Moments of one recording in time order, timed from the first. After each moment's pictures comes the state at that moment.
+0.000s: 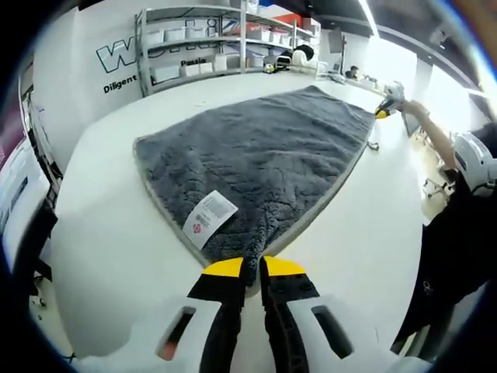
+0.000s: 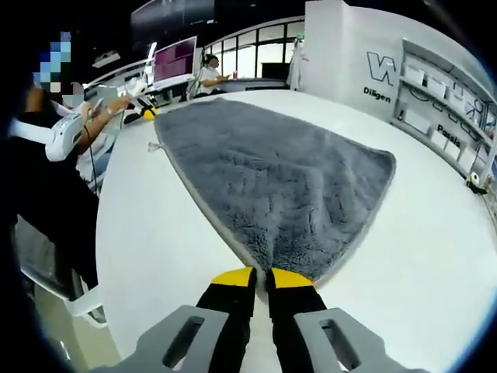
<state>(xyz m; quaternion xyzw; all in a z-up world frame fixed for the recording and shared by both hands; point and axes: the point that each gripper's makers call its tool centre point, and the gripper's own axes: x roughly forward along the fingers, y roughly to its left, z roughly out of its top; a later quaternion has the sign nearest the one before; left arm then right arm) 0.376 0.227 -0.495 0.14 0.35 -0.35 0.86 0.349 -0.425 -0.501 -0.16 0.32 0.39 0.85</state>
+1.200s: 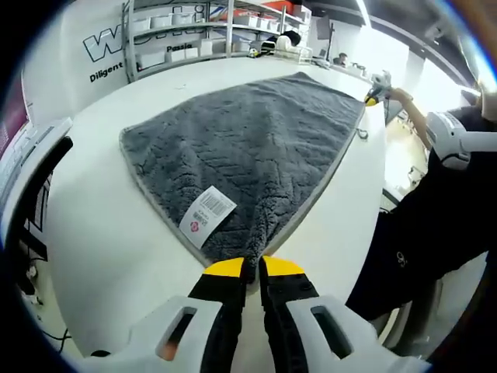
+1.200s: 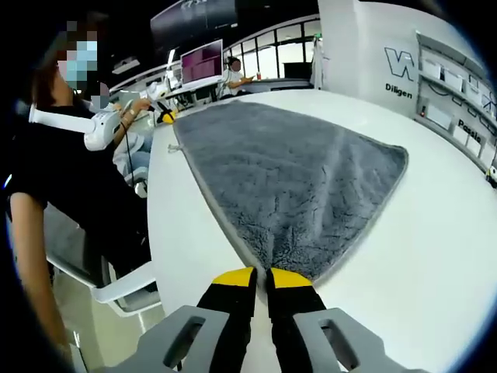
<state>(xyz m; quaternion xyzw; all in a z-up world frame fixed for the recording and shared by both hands) 0.298 0.243 -0.496 0.15 0.40 -0.38 0.82 0.280 -0.419 -0.499 -0.13 0.33 0.46 0.81</state>
